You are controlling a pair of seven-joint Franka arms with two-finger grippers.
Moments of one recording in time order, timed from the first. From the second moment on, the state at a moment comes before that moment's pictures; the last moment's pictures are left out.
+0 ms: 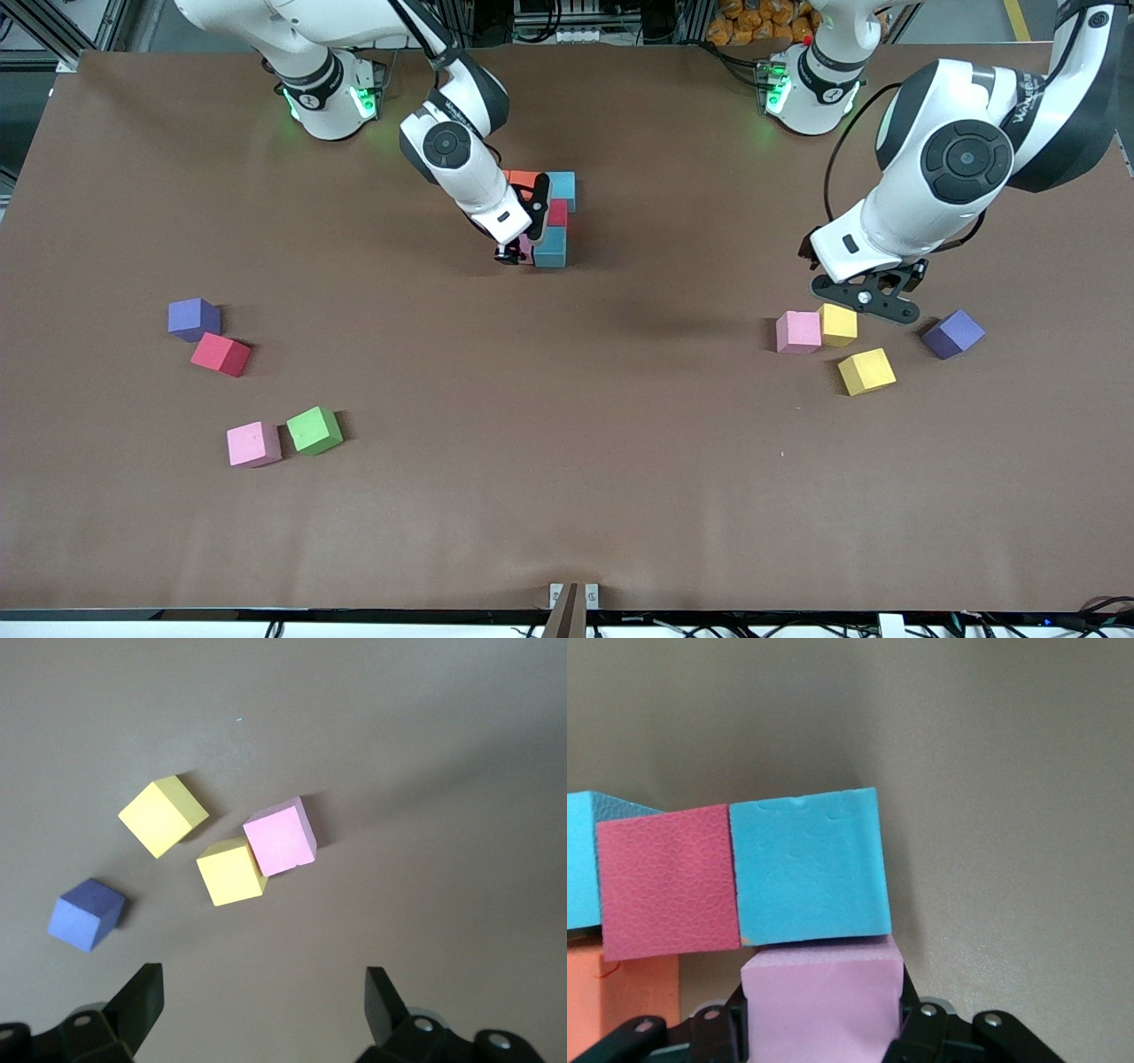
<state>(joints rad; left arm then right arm) 0.13 0.11 -0.45 -1.87 0.18 1.80 0.12 0.50 0.36 0.34 -2.30 0.15 2.76 -0.76</state>
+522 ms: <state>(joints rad) 0.15 0.14 -0.45 -1.94 0.21 1.90 0.38 0.50 0.36 0.34 -2.32 0.15 2.77 -0.76</state>
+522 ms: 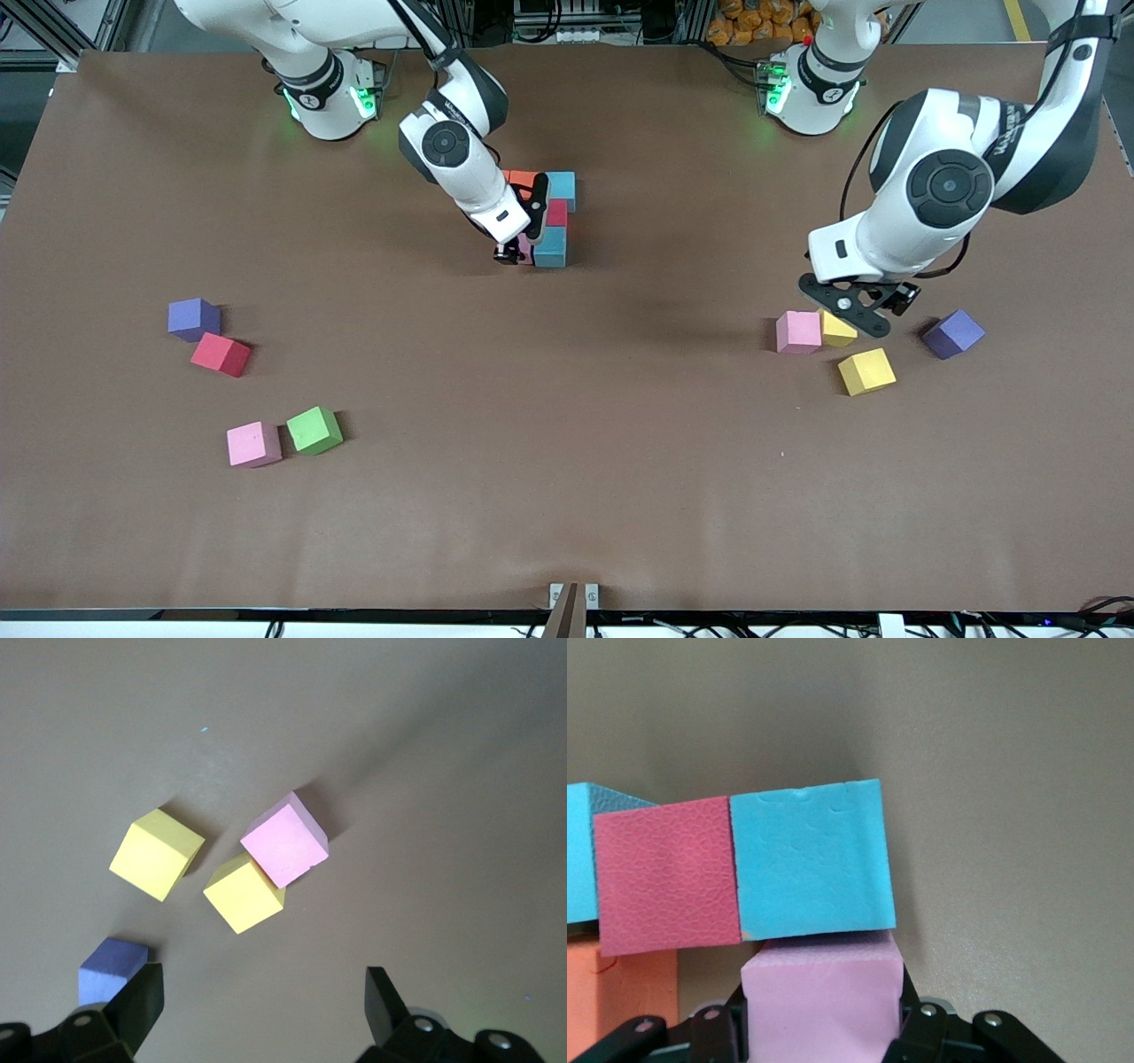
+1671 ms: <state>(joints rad) 0.17 0.22 -0.45 -2.21 0.39 2.40 0.83 0.56 0.37 0.29 -2.32 0.15 2.81 -0.74</state>
